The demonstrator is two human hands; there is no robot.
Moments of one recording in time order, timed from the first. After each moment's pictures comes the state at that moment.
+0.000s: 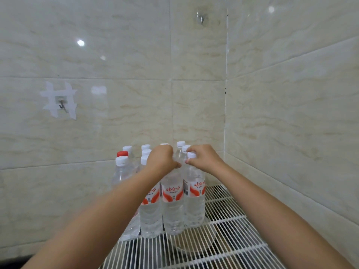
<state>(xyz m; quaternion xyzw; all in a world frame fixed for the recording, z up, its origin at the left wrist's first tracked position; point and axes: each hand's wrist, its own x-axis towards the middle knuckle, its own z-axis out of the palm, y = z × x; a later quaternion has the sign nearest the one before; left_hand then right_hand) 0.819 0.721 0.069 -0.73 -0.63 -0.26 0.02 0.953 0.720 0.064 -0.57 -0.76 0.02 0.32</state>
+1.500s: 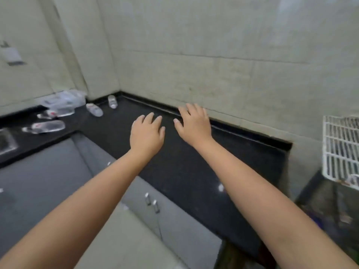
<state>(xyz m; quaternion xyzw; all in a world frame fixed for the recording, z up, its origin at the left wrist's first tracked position) 0.327 0.295 -0.085 -0.41 -0.89 -0.14 0.15 0.411 0.403 -0.077 -0.22 -0.93 0.06 0.29</state>
